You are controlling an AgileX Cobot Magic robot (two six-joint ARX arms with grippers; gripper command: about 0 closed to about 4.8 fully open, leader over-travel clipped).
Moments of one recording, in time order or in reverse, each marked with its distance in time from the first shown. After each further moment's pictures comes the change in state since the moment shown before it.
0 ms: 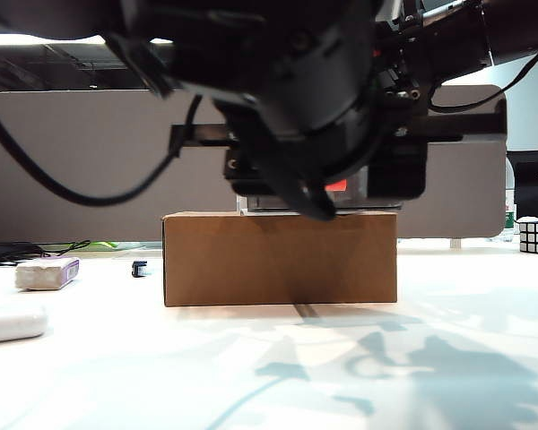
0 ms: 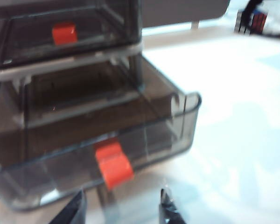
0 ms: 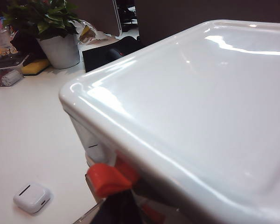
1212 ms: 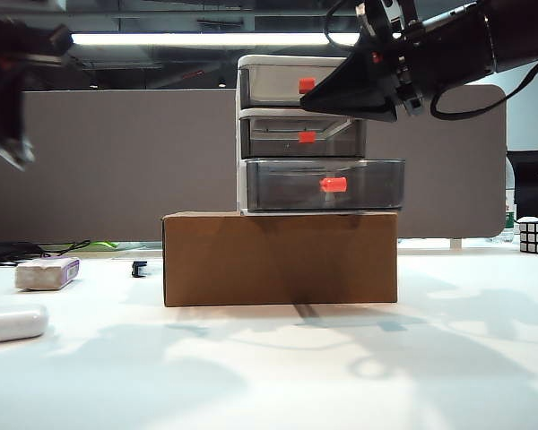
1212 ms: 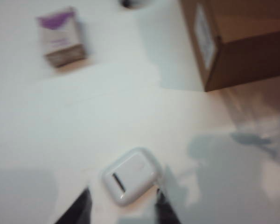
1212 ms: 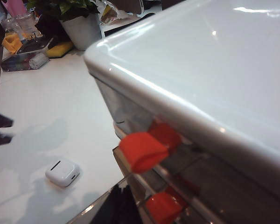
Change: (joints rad) left arm 0.594 -0.822 -0.055 -1.267 0.533 -0.086; right arm 0.000 -0.002 0.000 -0.102 -0.092 0.000
